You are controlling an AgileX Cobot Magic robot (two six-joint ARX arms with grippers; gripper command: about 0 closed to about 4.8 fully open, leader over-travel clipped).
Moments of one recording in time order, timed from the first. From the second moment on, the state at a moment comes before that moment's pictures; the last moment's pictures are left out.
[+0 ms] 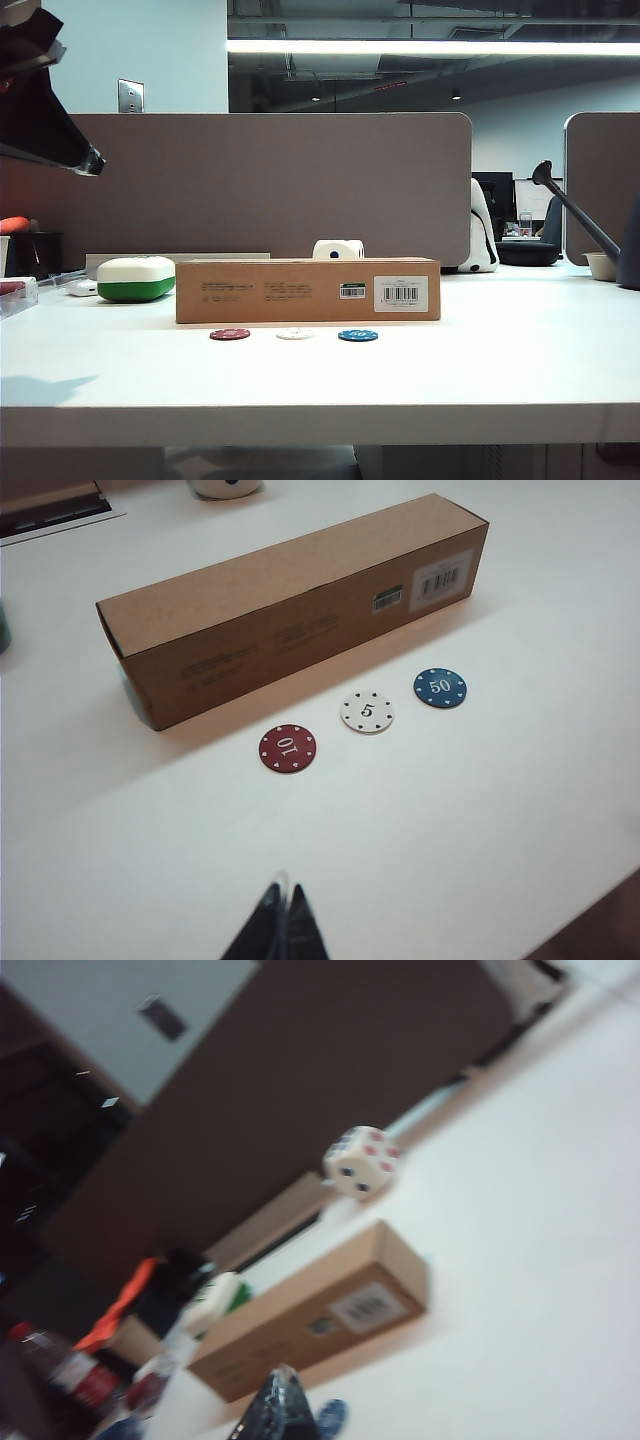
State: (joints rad) left arm -0.57 0.70 0.40 -0.09 -0.06 0.03; right arm 0.00 0.00 0.01 0.12 -0.33 0.76
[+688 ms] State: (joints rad) left arm -0.57 0.71 0.37 -0.08 -0.07 0.03; right arm 0.00 0.30 0.46 -0.17 -0.31 0.36
